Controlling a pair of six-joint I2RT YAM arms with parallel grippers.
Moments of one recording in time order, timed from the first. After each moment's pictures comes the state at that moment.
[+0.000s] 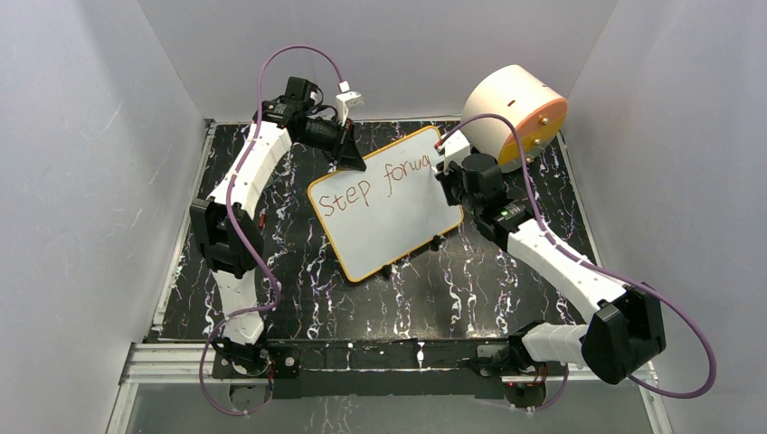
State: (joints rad) left arm -0.31 1.99 2.02 -1.04 0.91 0.33; right arm 0.56 1.24 0.97 -0.13 0.14 -0.14
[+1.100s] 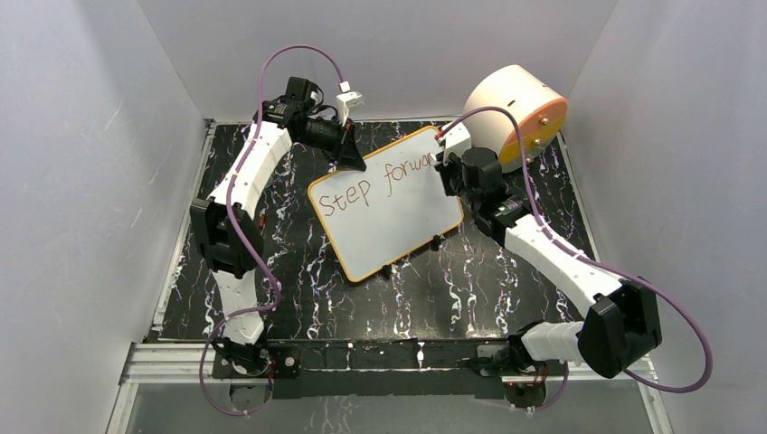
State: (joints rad) left arm -0.31 1.99 2.02 -1.04 0.90 0.34; right arm 0.56 1.28 1.00 -0.05 0.17 -0.14
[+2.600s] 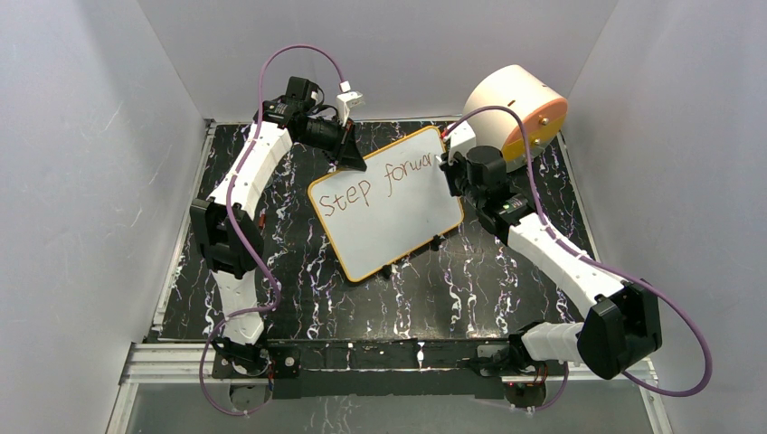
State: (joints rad) left arm -0.31 1.99 2.02 -1.04 0.89 0.33; right arm 0.52 1.27 1.00 -0.09 0.14 -0.14
